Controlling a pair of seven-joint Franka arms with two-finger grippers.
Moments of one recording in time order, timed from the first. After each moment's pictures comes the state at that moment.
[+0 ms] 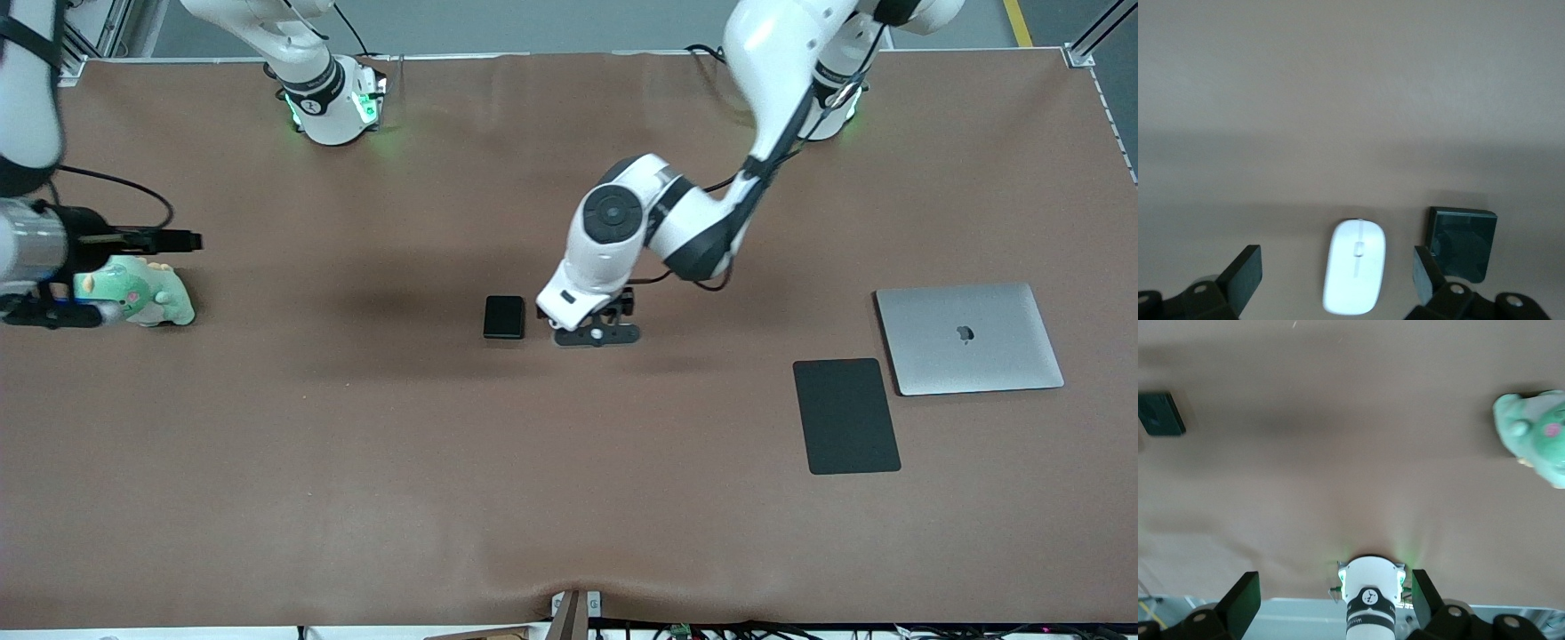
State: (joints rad) left arm -0.73 0.71 -0.09 -1.45 -0.04 2.24 -0.83; right arm 0.06 0.26 -0.10 -1.47 0.11 1.21 -0.02
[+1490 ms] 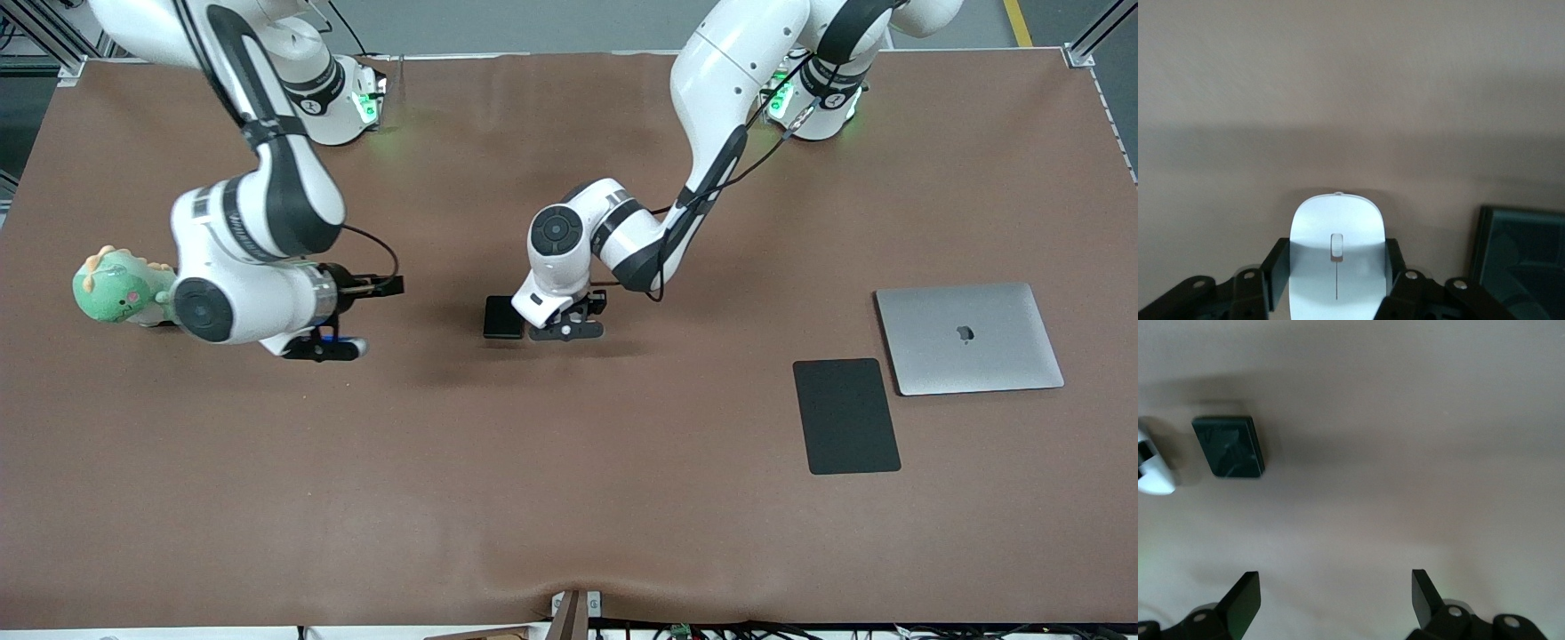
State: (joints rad) left arm -0.78 0.82 -0.06 -1.40 0.04 2.21 -0.91; right arm 0.39 0.36 -0.09 -1.79 0.31 1.74 0.24
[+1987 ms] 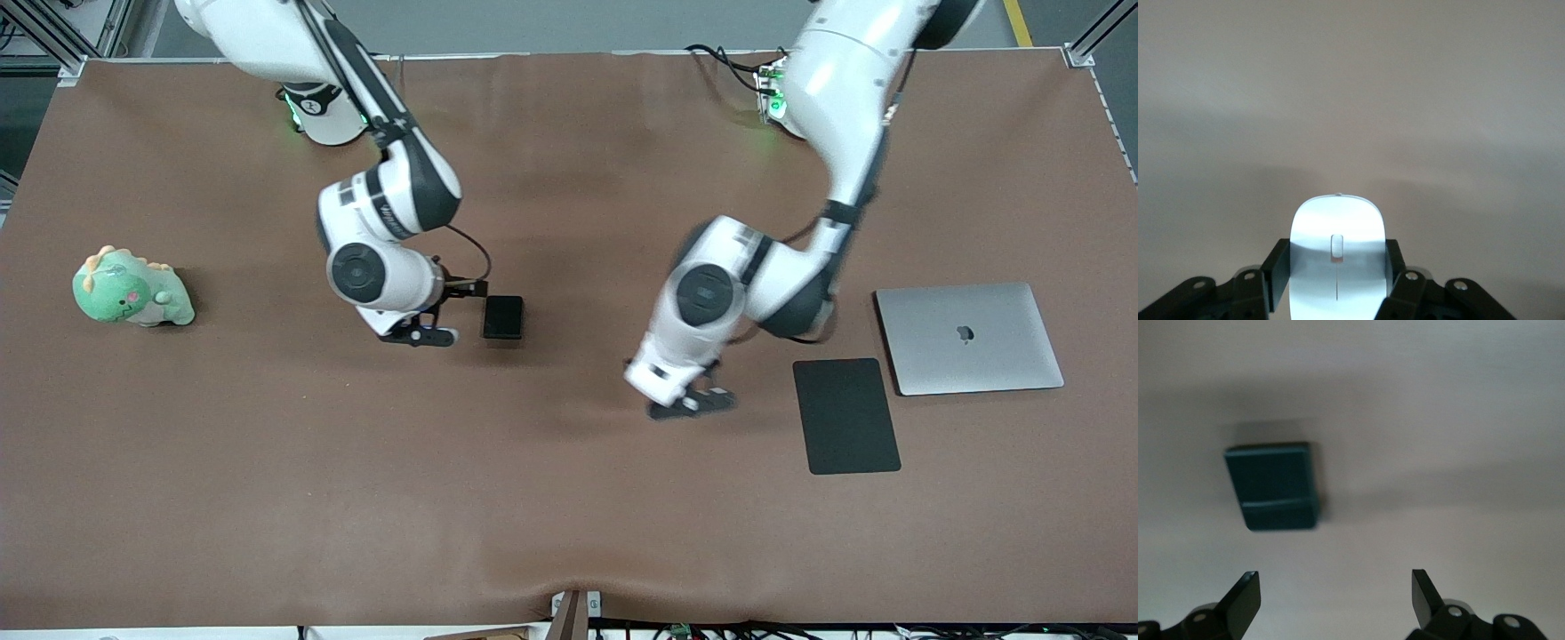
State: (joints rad) left arm -0.43 0.69 -0.05 -1.39 0.05 2.10 -0.61; right arm 0.62 0.45 -0.09 -1.88 0.32 2.10 0.44
